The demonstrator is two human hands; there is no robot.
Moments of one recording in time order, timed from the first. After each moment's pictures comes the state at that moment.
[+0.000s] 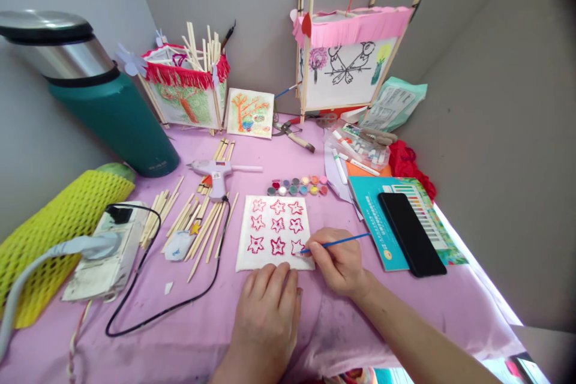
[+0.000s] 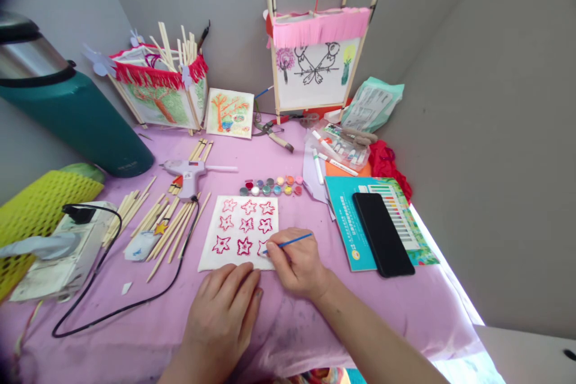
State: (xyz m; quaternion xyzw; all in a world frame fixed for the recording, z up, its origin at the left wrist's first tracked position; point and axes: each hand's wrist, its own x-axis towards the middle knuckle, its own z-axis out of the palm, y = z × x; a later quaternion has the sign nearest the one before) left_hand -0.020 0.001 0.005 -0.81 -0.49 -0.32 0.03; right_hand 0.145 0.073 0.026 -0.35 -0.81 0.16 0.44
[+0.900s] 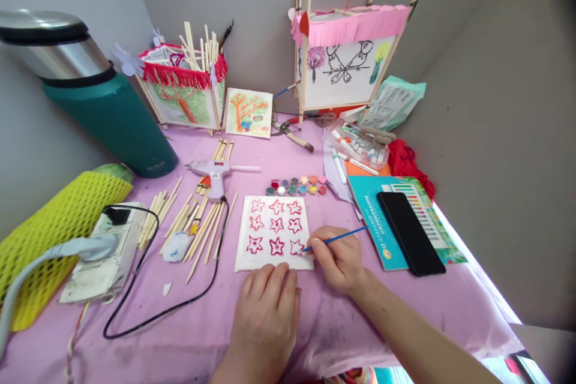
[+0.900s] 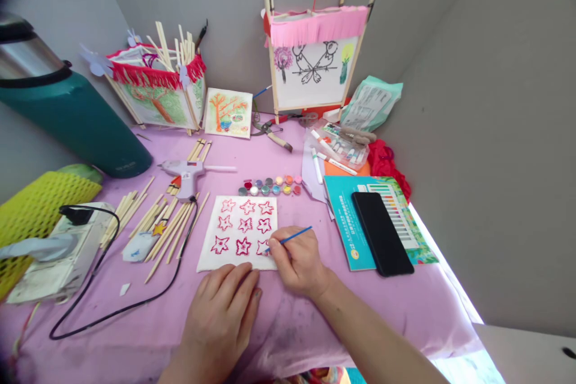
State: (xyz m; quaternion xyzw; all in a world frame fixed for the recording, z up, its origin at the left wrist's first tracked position) left_hand -0.020 0.002 0.007 -0.81 -0.49 -0.32 0.03; right_hand 0.146 0.075 0.025 -0.37 -0.80 0.15 0.45
